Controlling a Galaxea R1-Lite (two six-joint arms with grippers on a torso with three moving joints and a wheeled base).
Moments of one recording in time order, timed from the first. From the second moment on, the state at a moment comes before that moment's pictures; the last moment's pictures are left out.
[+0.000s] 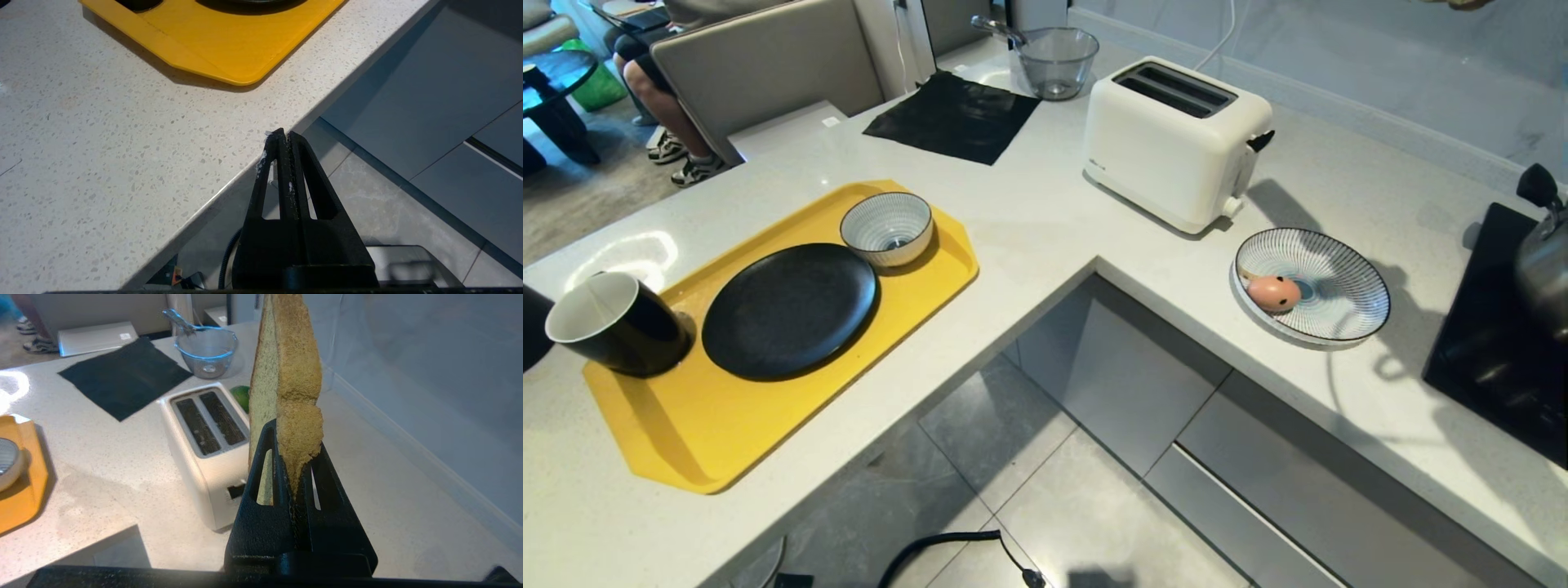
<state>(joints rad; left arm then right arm) 0.00 0.00 0.00 -0.04 0.01 -0.01 0.17 1.46 -1.73 -0.02 0.03 -0.12</state>
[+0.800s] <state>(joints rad) 0.00 0.00 0.00 -0.04 0.01 -0.01 0.17 1.47 -1.73 -0.03 0.09 -0.12</state>
